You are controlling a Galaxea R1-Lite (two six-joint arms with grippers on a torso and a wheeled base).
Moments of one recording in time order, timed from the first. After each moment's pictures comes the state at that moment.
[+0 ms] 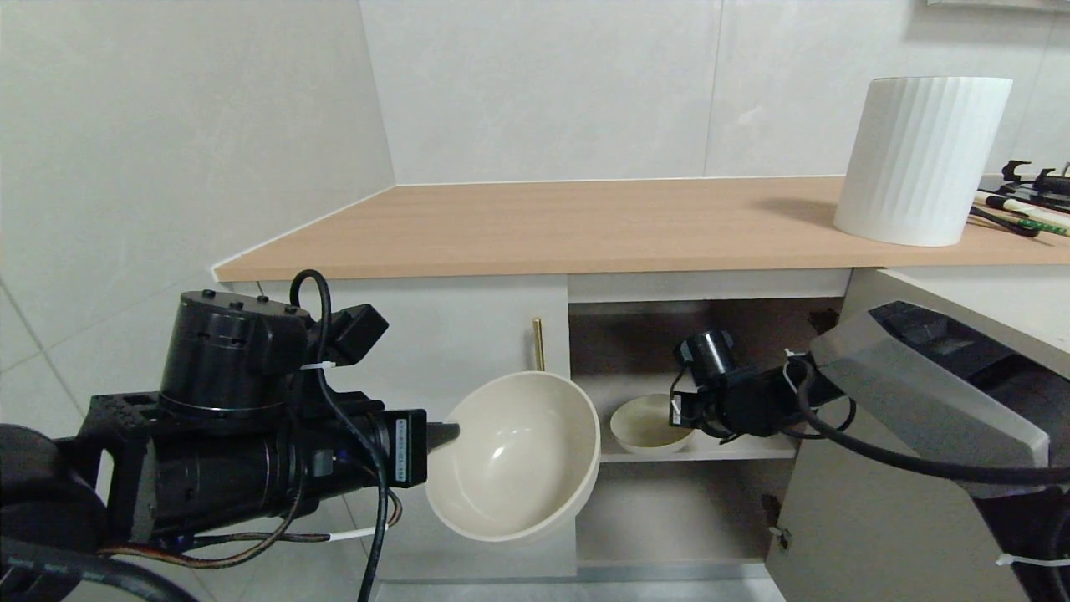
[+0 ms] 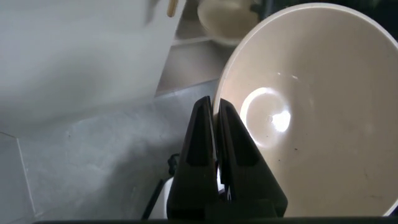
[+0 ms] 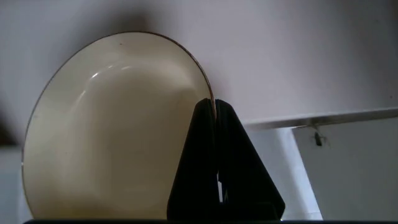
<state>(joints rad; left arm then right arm) -0.49 1.53 -0.71 -0.24 -0.12 -0.38 0.39 2.49 -1.51 -0.17 -0.31 0.42</state>
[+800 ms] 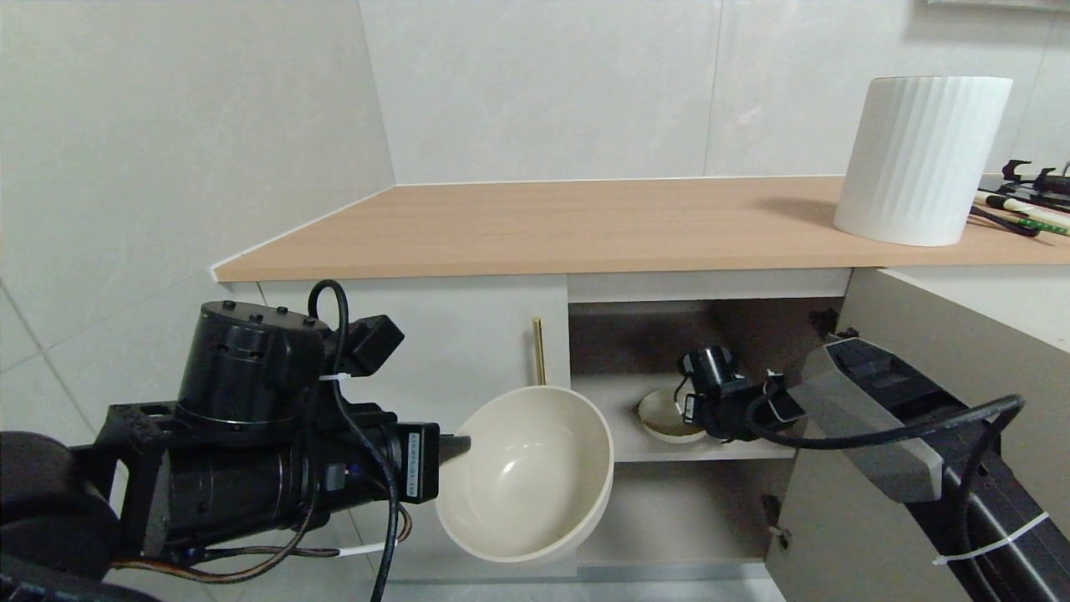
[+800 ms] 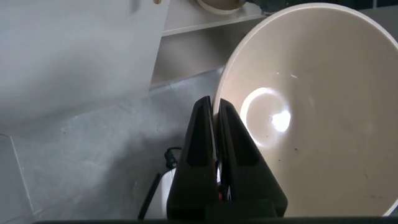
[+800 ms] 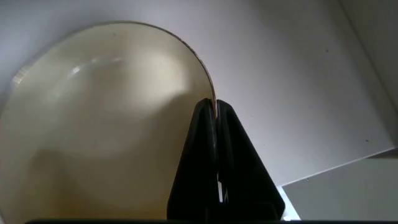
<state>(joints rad) -0.52 1.54 -0.70 -0.24 -0.12 -0.38 0.32 2.74 -1.78 -0.17 -0.49 0.42</state>
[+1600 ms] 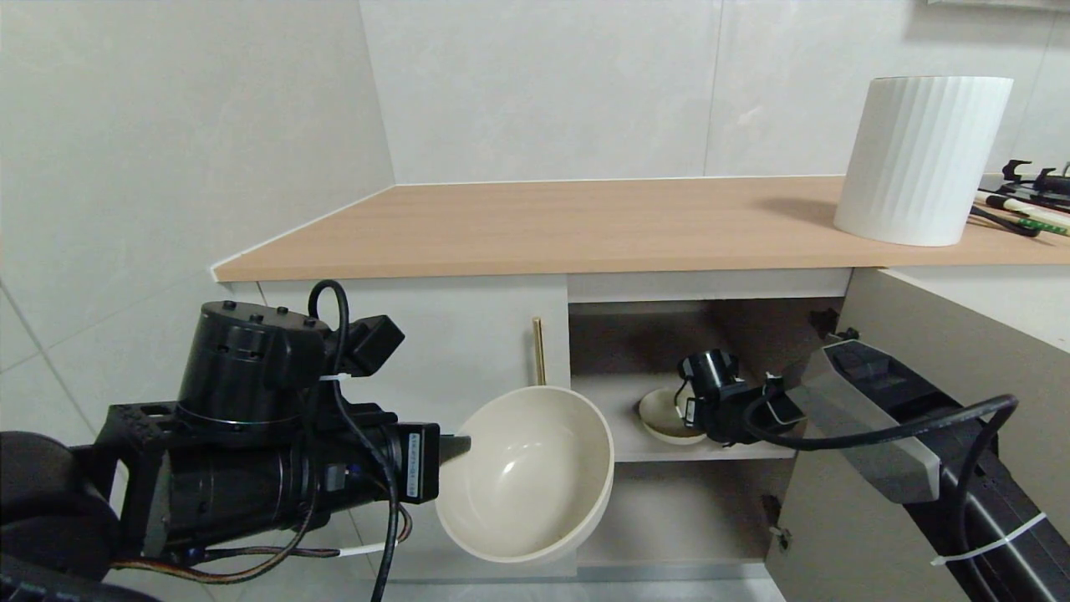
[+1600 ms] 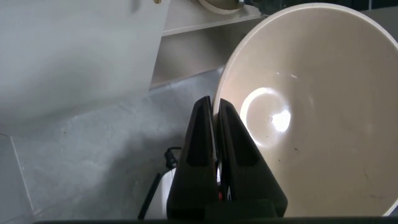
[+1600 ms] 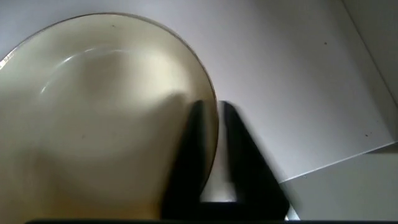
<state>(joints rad) -0.53 1.54 -0.70 -0.24 -0.12 -0.38 0.32 2.74 -1.77 -0.17 -0.50 0.43</state>
